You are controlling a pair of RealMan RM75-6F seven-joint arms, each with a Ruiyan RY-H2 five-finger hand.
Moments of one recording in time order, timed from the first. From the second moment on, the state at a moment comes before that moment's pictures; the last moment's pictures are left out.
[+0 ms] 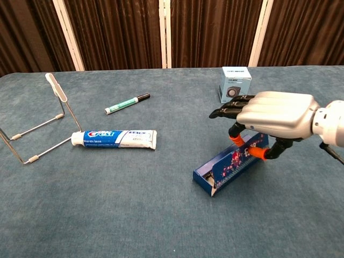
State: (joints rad) left arm -0.15 -1.11 -0.06 -1.61 1.35 1.35 0.11; right arm 0.76 -1.43 0.02 -1.48 -1.50 0.89 -0.44
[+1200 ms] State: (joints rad) left arm -0.15 -1.11 -0.06 -1.61 1.36 1.36 0.12; right arm 0.79 -1.38 0.05 -1.59 -1.38 0.81 -0.47
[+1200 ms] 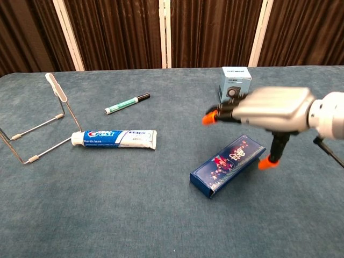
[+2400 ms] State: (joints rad) left arm -0.16 -1.12 -0.06 -1.61 1.35 1.34 0.12; right arm 0.82 -1.50 0.00 -1.41 -1.45 0.79 -0.40
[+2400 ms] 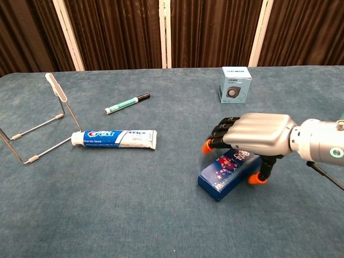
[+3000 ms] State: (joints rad) left arm -0.13 -1.09 -0.05 -1.62 1.43 1.44 0.05; right arm 0.59 -1.23 -0.01 -1.62 -1.52 1.25 -0.31
